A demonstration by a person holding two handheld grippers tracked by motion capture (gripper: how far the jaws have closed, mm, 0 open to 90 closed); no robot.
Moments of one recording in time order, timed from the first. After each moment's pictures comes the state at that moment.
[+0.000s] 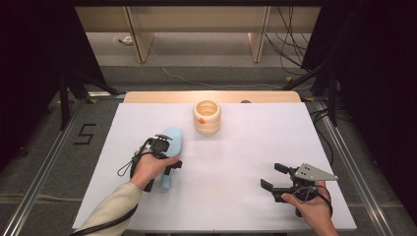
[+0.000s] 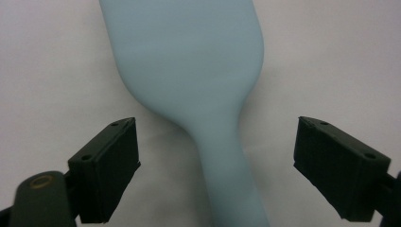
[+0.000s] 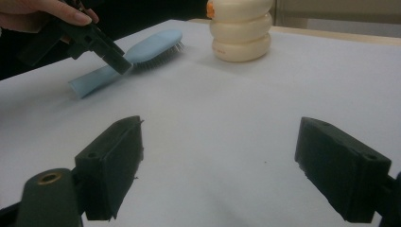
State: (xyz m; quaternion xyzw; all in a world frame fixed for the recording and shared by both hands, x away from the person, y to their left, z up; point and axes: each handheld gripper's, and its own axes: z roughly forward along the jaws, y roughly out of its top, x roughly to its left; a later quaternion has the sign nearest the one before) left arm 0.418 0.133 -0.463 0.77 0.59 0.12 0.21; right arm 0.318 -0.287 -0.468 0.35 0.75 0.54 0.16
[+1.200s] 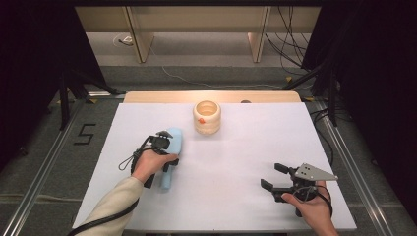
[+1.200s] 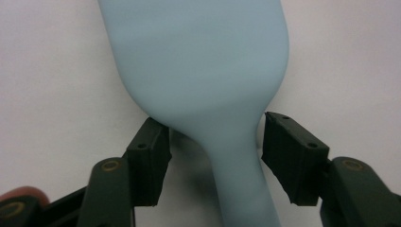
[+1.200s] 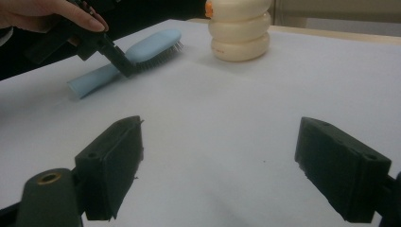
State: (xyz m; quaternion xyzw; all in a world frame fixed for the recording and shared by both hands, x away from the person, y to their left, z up) left arm 0.434 0.134 -0.470 0.78 0.59 0.09 0.18; right arm 0.319 -0.287 -0.469 0.35 0.75 0.54 0.16
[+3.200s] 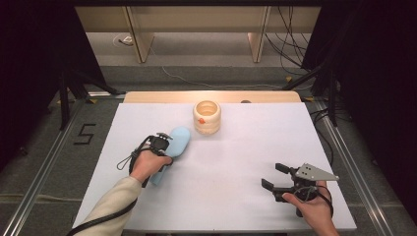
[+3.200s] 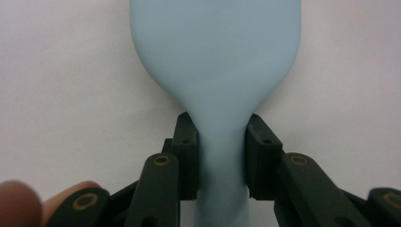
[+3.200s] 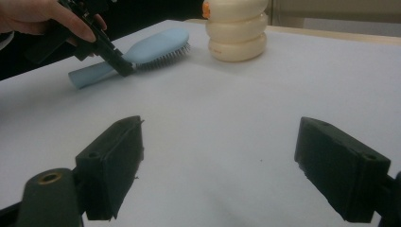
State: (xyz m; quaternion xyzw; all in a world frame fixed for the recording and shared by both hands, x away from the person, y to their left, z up) left arm 0.433 0.142 -0.471 0.81 0.54 0.10 0.20; right arm 0.318 -0.289 -0.468 0.35 0.75 0.54 0.16
